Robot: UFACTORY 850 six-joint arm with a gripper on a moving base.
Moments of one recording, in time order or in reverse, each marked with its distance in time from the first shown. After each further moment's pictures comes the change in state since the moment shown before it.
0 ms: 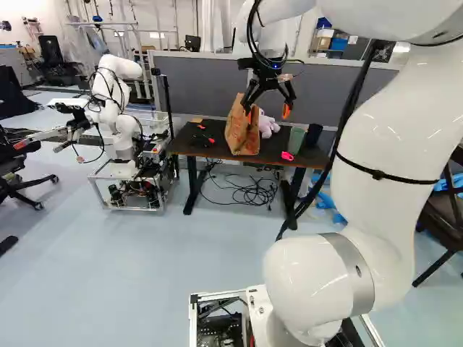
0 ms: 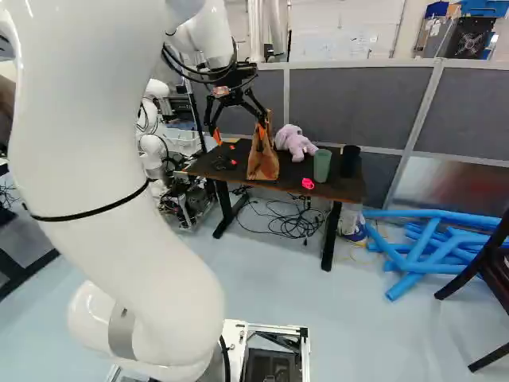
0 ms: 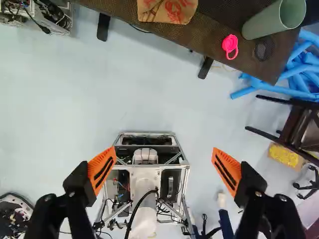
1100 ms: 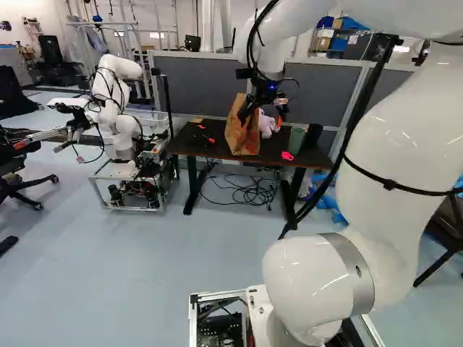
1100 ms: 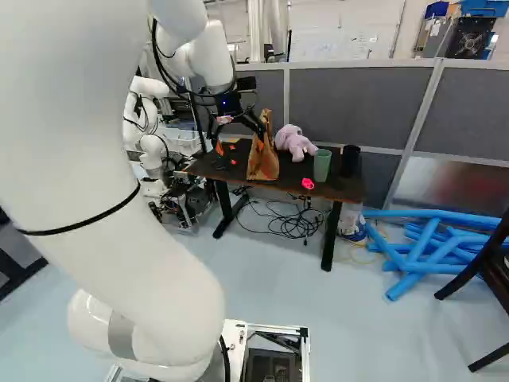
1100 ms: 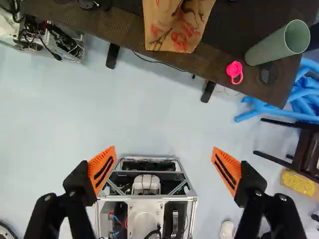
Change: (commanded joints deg) arm 0.1 4.0 12.5 1.2 20.3 0.2
